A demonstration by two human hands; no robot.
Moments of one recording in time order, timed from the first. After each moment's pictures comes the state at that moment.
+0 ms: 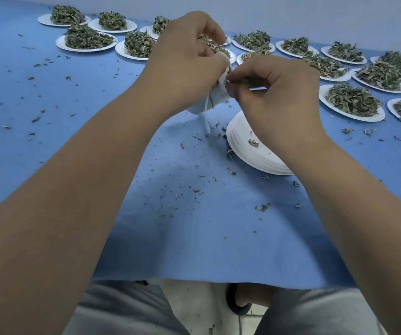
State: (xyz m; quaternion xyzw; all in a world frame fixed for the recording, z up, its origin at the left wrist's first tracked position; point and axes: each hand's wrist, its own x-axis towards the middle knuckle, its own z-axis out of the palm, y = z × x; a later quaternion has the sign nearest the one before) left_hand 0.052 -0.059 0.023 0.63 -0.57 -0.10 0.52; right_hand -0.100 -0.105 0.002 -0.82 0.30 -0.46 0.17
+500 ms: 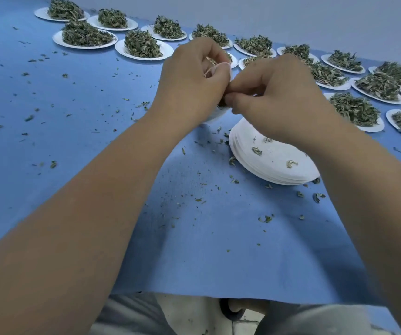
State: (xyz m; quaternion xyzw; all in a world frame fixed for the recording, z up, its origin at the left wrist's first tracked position) left_hand 0.051 -0.075 -0.002 0.64 -0.52 -0.08 0.56; right_hand -0.095 -0.118 0.026 -0.89 0.32 -0.27 0.17
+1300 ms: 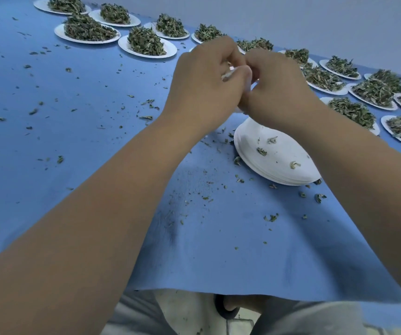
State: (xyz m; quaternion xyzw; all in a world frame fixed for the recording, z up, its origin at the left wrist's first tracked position) left_hand 0.044 -0.069 -0.004 0.61 -0.54 -0.03 0.58; right_hand -0.073 -0.132 0.026 -0.90 0.36 -0.24 0.09
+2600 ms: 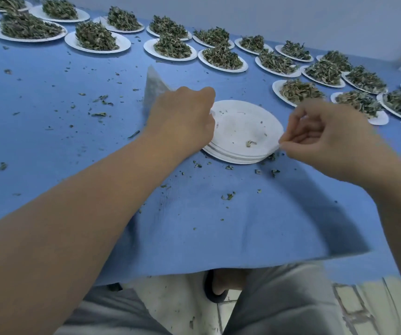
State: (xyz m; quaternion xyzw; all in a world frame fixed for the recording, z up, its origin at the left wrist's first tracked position) left_hand 0.006 -0.080 -0.038 0.69 -0.68 0.08 0.25; right_hand -0.245 -0.100 0.008 -0.83 0.46 -0.23 0.20
